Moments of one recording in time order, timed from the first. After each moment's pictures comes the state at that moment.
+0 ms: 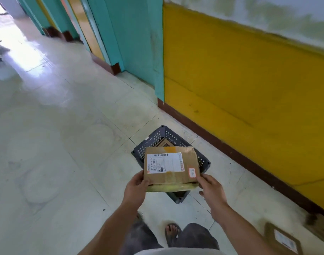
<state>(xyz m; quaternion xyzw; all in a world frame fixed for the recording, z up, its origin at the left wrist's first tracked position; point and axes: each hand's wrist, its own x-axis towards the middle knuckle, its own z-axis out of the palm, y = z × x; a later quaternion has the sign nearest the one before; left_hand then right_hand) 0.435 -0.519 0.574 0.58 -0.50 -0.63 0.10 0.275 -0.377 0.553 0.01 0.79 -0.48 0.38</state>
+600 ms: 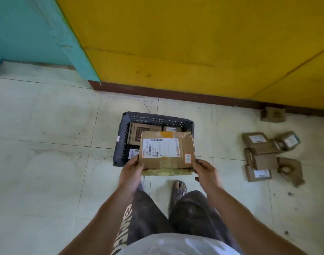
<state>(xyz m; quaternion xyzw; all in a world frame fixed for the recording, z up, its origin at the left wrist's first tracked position) 0.352 -0.757 0.473 0.39 -0.66 -0.61 -0.21 0.311 -0.544 0.499 0.32 0.77 -0.48 0.28</state>
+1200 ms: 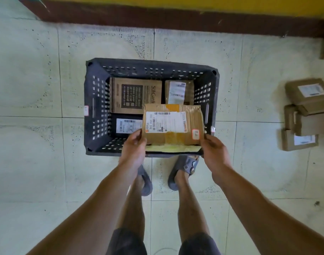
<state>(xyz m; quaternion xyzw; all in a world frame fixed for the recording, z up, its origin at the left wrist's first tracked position) 0.274 -0.725 0.181 0.45 -0.64 -0.54 -0.31 0.247 -0.524 0.214 0.36 0.79 -0.38 0.32</state>
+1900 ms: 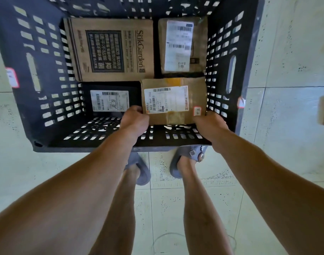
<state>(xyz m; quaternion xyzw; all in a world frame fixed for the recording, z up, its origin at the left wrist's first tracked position) 0.262 -0.693 -0.009 0.42 -0.71 -0.39 -0.41 0.240 -0.504 0.024 0.35 0.75 -0.26 0.50</state>
